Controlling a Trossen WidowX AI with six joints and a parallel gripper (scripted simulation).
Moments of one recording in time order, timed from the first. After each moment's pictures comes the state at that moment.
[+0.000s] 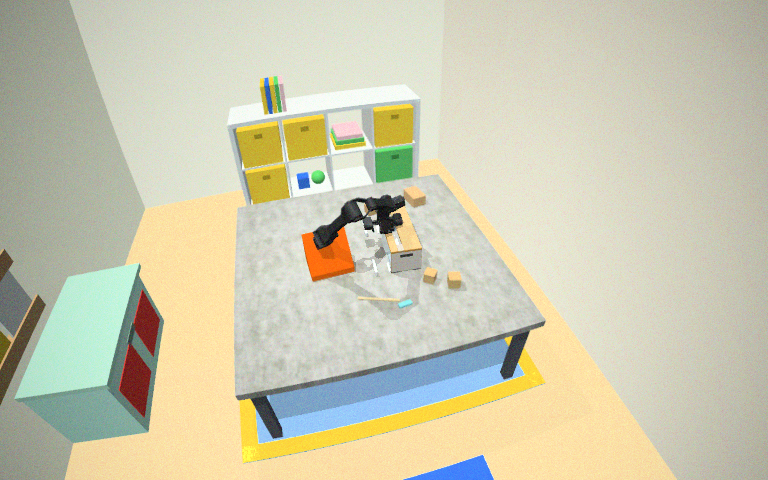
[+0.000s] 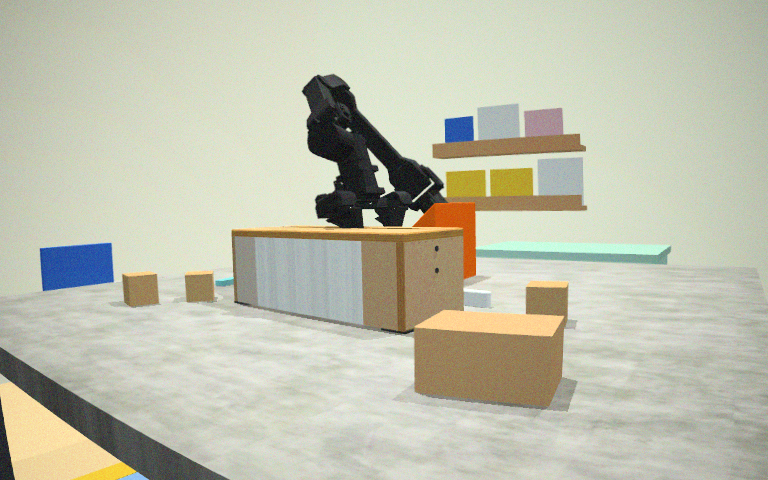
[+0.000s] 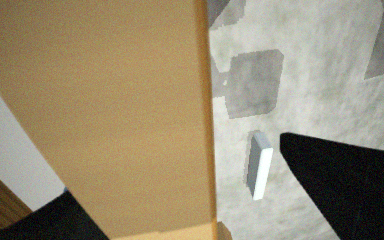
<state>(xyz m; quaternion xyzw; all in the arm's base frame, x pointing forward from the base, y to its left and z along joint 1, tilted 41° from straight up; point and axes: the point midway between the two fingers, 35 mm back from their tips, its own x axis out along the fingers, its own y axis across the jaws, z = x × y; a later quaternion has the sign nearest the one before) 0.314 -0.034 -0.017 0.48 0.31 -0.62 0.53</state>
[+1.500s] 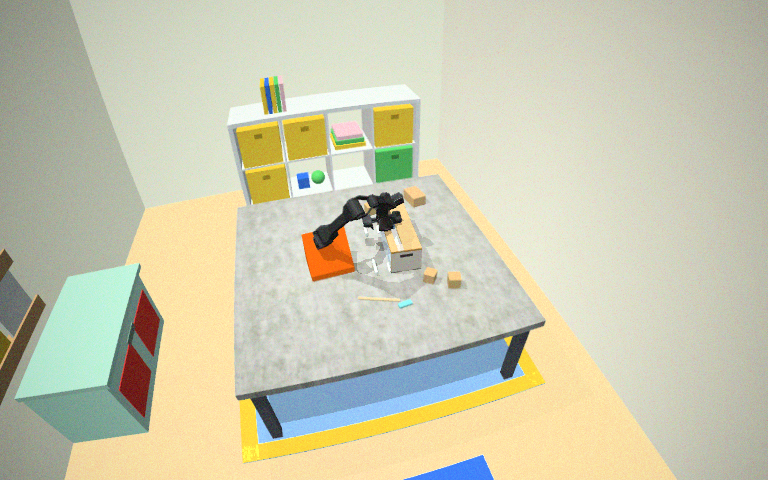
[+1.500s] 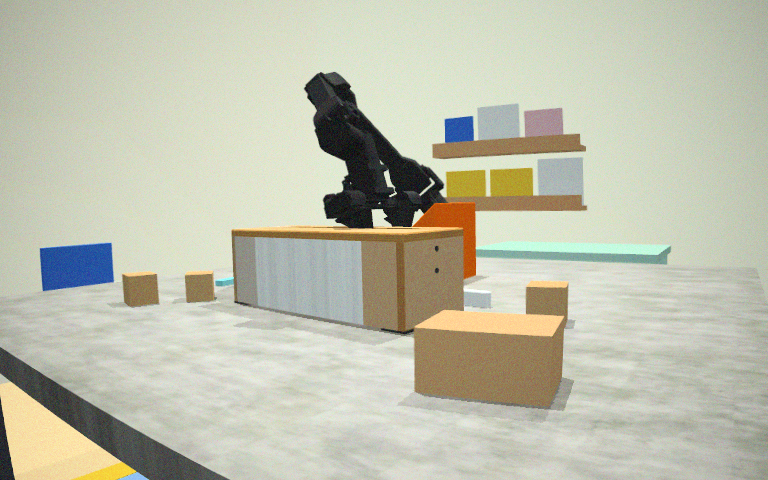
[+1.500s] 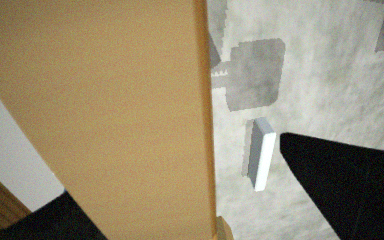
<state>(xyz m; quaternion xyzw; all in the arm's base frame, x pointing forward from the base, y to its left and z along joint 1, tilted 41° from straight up) 0.319 -0.020 -0.030 0.48 0.31 -0.62 0.53</state>
